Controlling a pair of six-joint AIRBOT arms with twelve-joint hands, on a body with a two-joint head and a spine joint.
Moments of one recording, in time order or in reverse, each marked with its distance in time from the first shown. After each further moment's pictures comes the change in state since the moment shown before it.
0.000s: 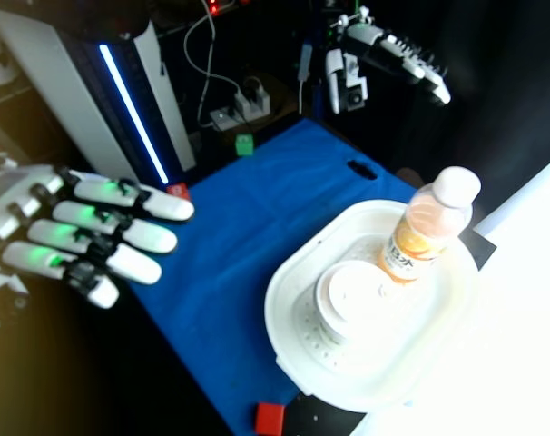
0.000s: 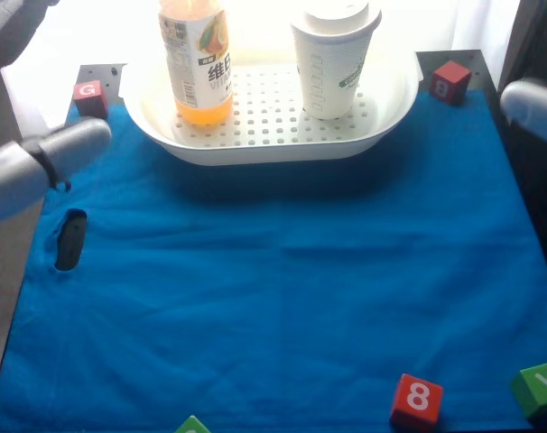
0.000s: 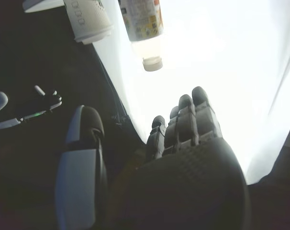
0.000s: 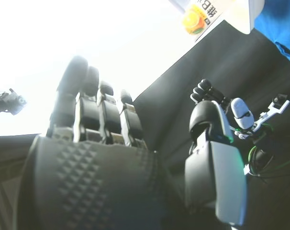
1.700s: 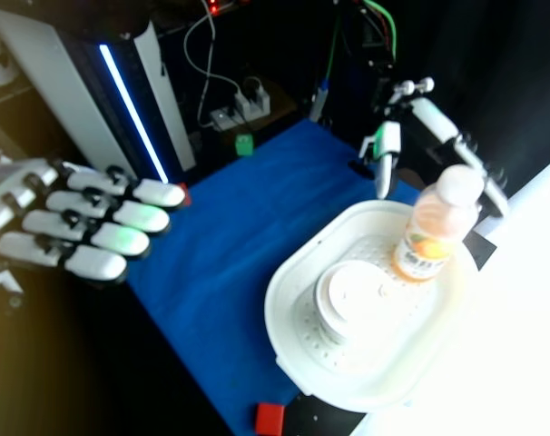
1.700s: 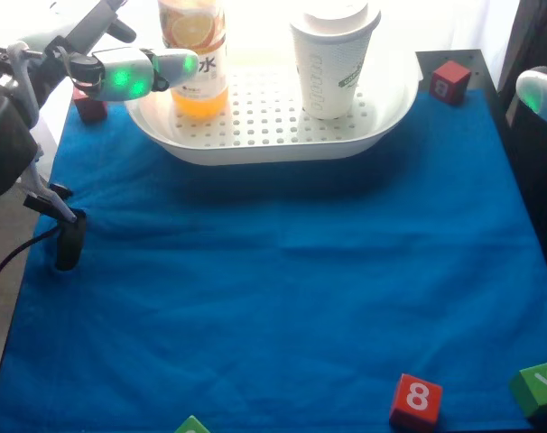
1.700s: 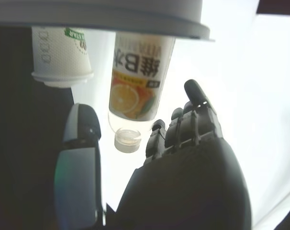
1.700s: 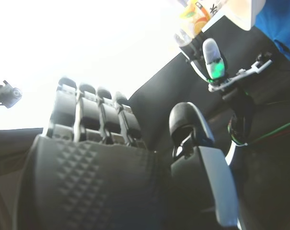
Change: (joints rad) left arm -0.414 -0.364 0.566 -0.022 0.730 -0.269; right arm 0.000 0.011 0.000 -0.018 0.015 0.001
